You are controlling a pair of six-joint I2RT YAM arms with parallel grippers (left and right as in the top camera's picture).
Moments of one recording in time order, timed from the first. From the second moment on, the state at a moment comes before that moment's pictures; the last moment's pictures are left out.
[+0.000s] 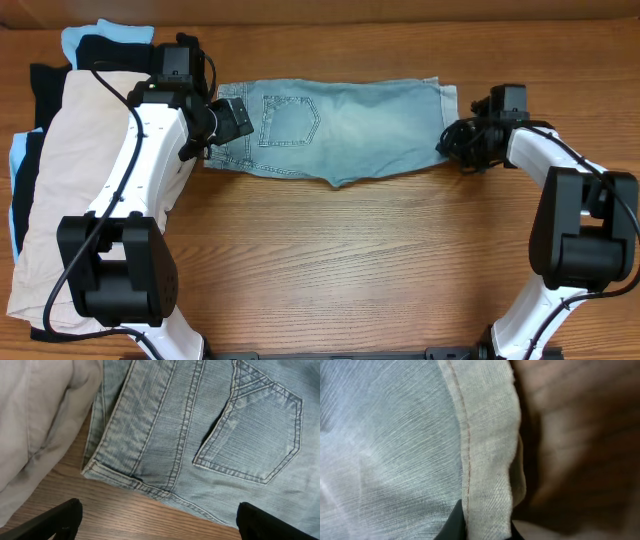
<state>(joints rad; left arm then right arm) -0.04 1.87 1.53 -0.91 0.11 -0.44 -0.10 2.01 1.24 -0.46 -0.40 0.41</state>
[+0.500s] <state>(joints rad) -0.04 1.87 1.53 -0.91 0.12 -0.43 -0.49 1.85 1.36 -0.86 -0.44 0.27</state>
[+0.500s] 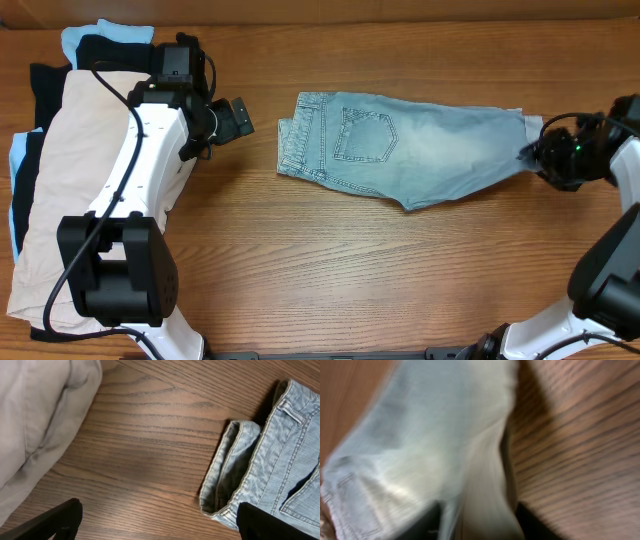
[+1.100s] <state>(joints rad) -0.16 2.11 1.53 -0.77 0.39 -0.05 -0.38 1.84 1.65 -1.12 -0.46 0.14</state>
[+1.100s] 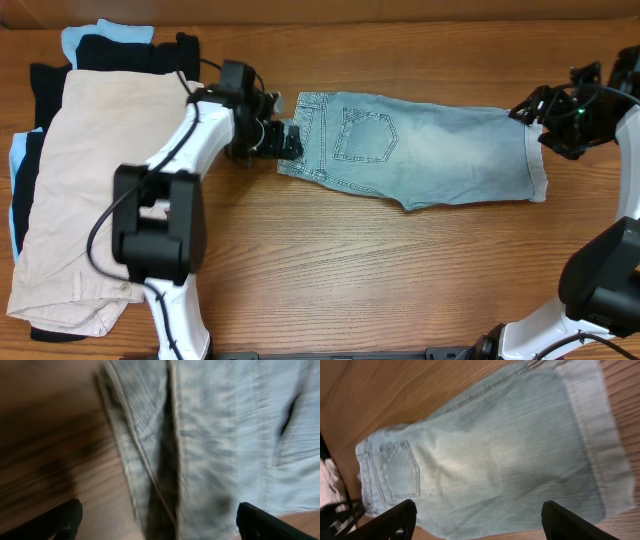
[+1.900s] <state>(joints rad) -0.21 2.21 1.55 -0.65 0.49 -0.13 -0.30 1.84 1.65 -1.08 -0.42 0.14</state>
